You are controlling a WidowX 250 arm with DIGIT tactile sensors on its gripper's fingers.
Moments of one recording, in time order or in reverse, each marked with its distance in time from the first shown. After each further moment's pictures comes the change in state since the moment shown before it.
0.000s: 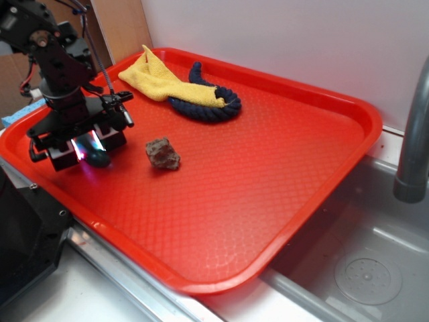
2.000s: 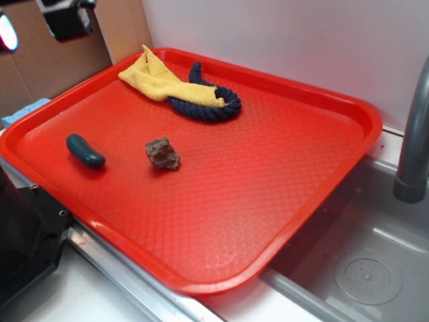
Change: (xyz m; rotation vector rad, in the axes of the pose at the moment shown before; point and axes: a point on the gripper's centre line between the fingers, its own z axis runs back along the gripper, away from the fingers) arm 0.020 0.004 0.135 -0.126 0.201 -0.354
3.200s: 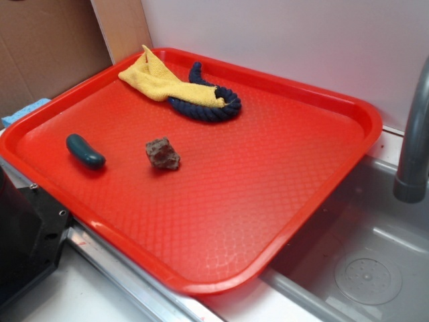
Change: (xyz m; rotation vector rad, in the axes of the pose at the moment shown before) arm -0.050 -0.018 0.076 -0.024 0.055 -0.887
